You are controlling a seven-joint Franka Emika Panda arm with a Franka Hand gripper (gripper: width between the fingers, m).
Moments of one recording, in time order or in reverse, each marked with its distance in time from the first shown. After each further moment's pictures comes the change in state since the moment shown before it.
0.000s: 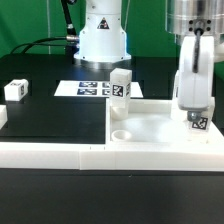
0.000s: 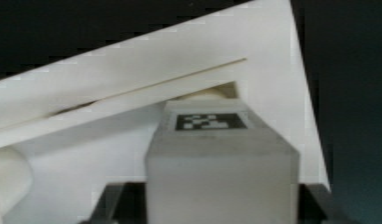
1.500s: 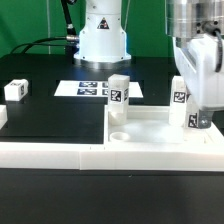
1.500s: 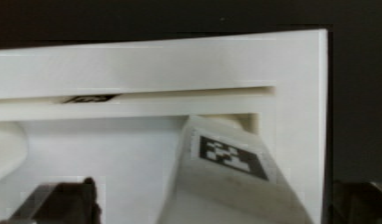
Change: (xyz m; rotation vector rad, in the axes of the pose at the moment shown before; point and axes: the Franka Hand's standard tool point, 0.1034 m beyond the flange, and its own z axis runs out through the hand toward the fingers) arm -0.003 0.006 0.005 0.027 -0.031 -0.342
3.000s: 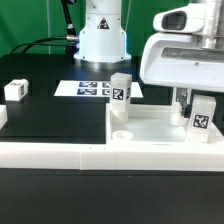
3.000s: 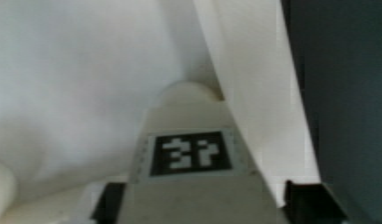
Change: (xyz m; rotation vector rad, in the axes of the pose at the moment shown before) arm -0.007 -0.005 0.006 -0.008 0.188 -1.194
